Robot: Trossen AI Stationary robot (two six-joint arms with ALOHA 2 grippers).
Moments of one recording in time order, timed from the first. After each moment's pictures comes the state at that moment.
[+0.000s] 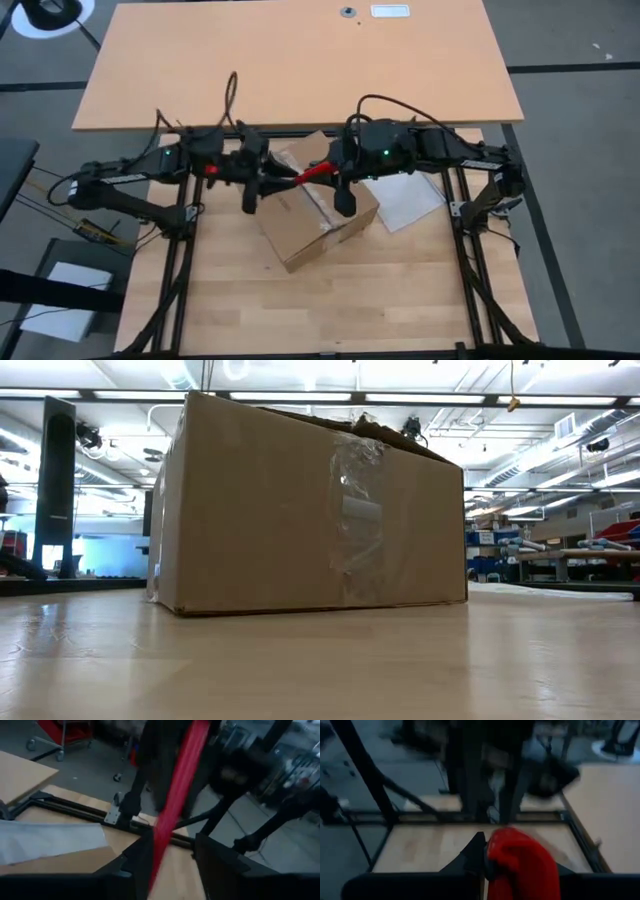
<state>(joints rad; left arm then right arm) 0.07 1.13 1.29 -0.29 0.15 -0.36 0.06 1.67 2.03 -0.69 0.07 0.01</state>
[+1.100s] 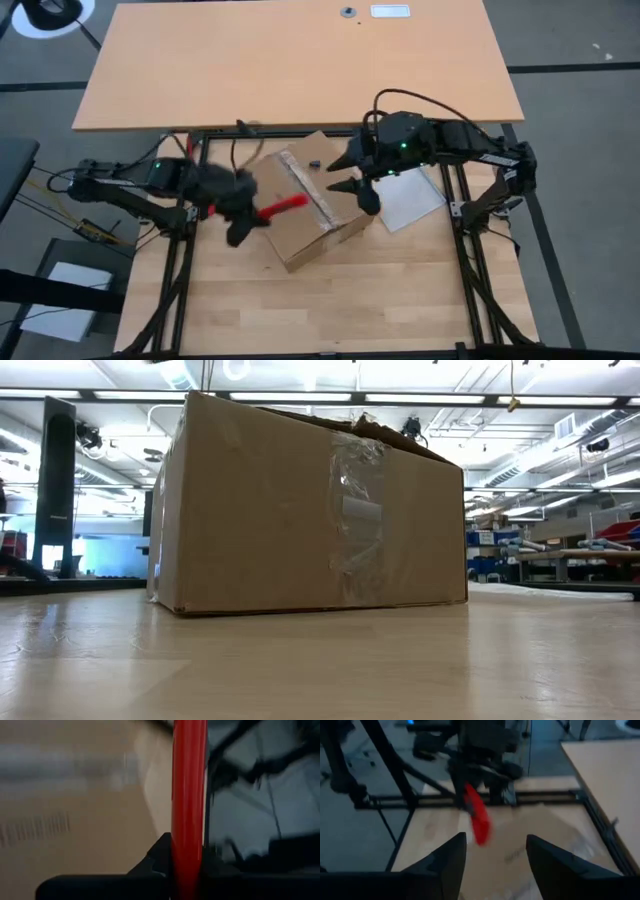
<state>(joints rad) -0.17 1.09 1.30 -0.86 0.06 -0.64 0.04 1.59 2.03 -0.90 -0.02 0.06</state>
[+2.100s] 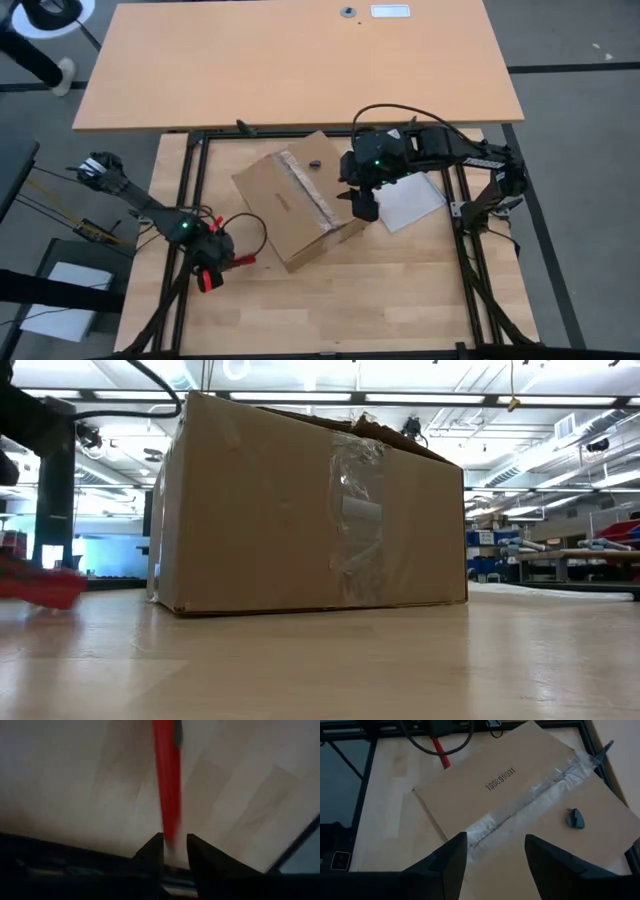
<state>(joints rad) -0.57 1.10 0.72 -1.06 0.23 -1.02 0.04 1.66 2.02 -1.17 0.06 0.08</state>
